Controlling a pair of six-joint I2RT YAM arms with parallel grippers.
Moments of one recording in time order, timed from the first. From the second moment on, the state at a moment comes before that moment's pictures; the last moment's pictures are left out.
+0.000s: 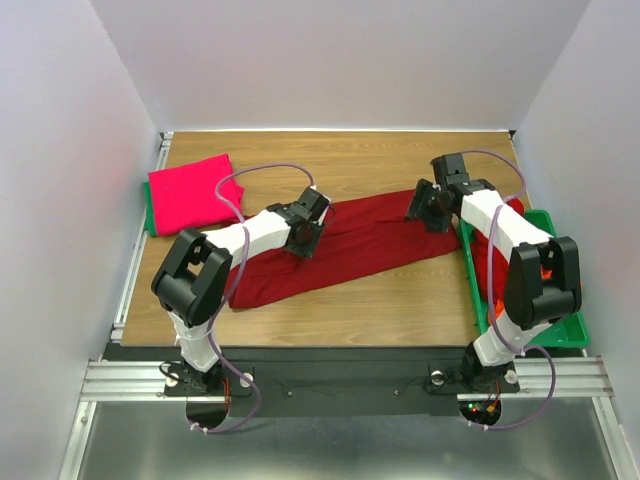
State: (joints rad) left arm -0.66 1.77 1.19 -0.52 -0.21 -0.17; right arm 0.19 1.66 1.24 -0.61 -0.01 0.58
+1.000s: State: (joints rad) left arm -0.29 1.79 1.20 -0.55 0.27 -0.17; right arm 0.40 1.69 1.25 -0.59 0.00 0.64
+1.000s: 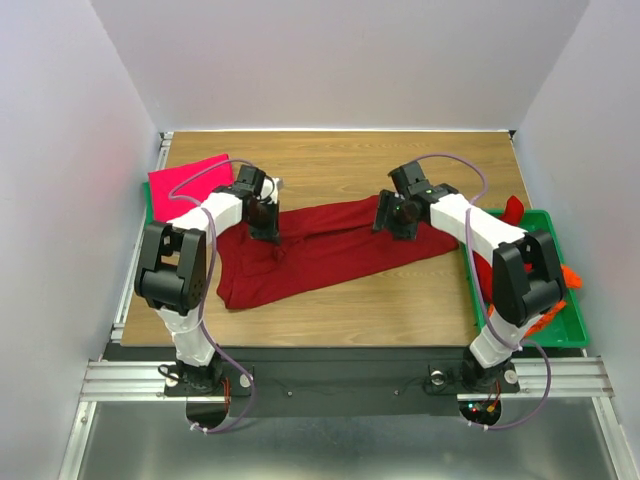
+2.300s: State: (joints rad) left arm -0.47 1.61 1.21 -0.60 0.16 -0.16; right arm 0.43 1.76 1.24 -0.59 -0.01 0.64
